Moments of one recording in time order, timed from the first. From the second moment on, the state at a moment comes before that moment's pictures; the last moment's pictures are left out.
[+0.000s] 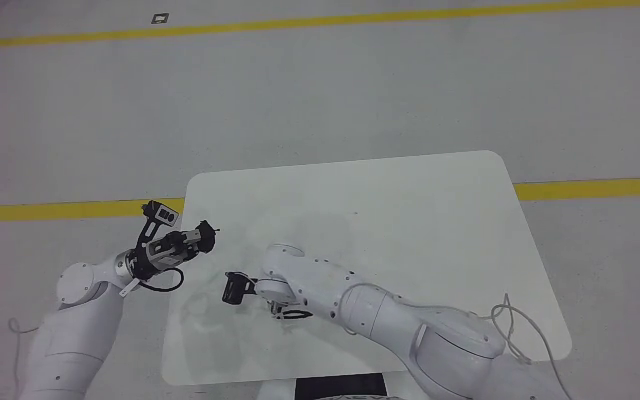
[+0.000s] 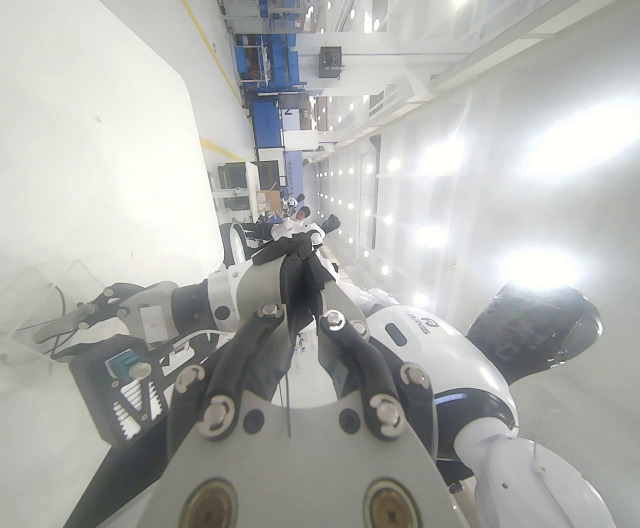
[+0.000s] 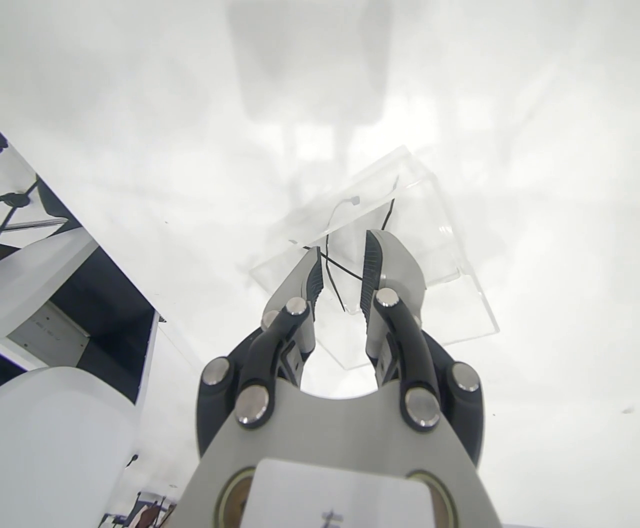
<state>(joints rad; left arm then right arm) 1.45 -0.90 -1.51 -1.28 -0.88 -0.34 -1.39 -0.80 -1.81 0.33 -0.91 -1.03 -0.32 1.25</state>
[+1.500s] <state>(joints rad) 1.45 -0.90 -1.51 -1.28 -0.88 -0.34 -1.39 -0.76 -1.88 0.28 -0.79 -1.02 -0.32 1.25</state>
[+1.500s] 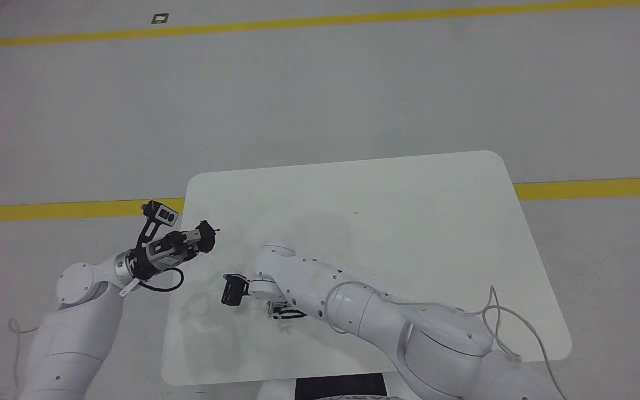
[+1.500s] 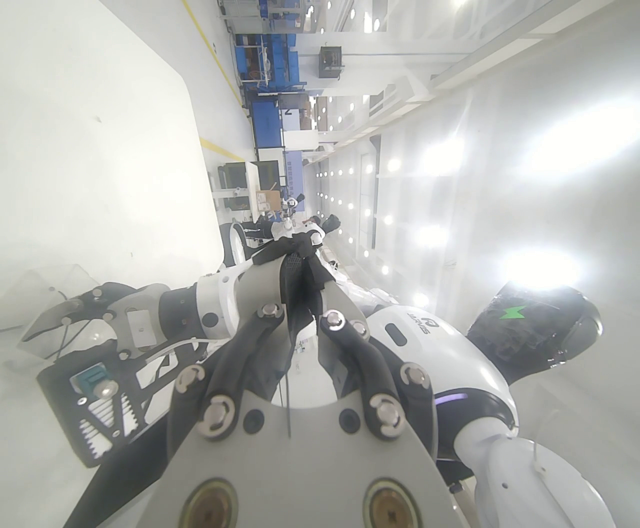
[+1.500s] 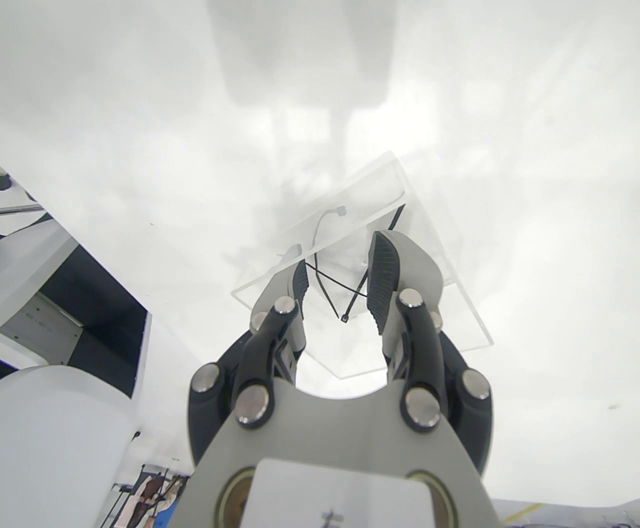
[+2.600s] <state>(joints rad) 1.45 -0.90 -1.51 -1.28 -0.88 -0.34 -1.39 -0.77 -1.91 0.30 -0.75 -1.09 -0.30 1.23</state>
